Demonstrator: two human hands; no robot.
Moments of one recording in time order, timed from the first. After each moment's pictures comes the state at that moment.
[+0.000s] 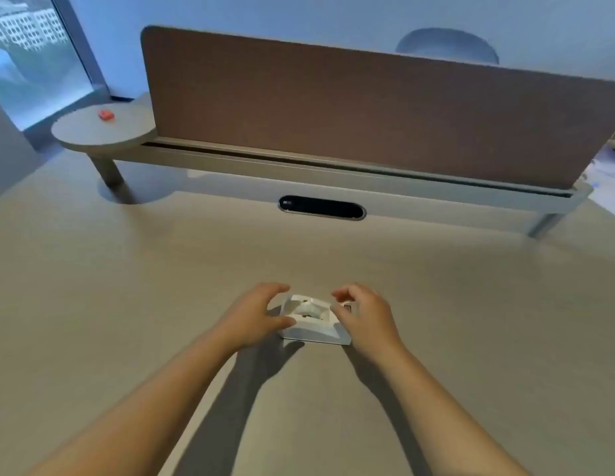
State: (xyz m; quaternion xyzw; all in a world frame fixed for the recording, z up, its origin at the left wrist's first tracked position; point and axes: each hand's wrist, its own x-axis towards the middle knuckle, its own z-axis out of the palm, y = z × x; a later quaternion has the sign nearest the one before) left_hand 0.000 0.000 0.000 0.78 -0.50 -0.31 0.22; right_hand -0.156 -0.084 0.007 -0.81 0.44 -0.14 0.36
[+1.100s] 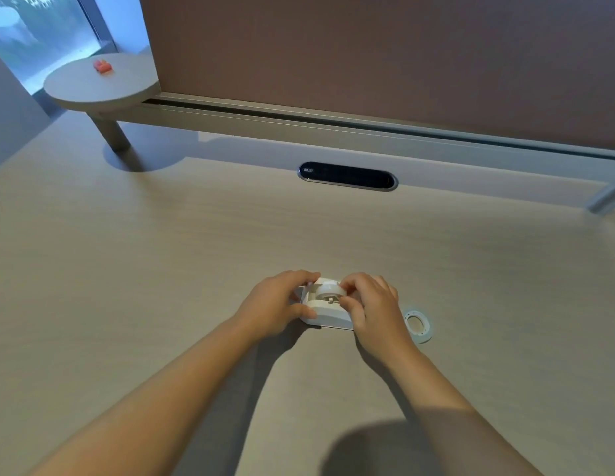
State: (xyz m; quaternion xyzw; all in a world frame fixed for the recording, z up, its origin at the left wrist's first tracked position) left_hand 0.013 -0.010 -0.039 0.76 -0.50 -0.33 0.25; right_hand -0.135 -0.083 -0.043 -0.84 0.39 -0.16 0.34
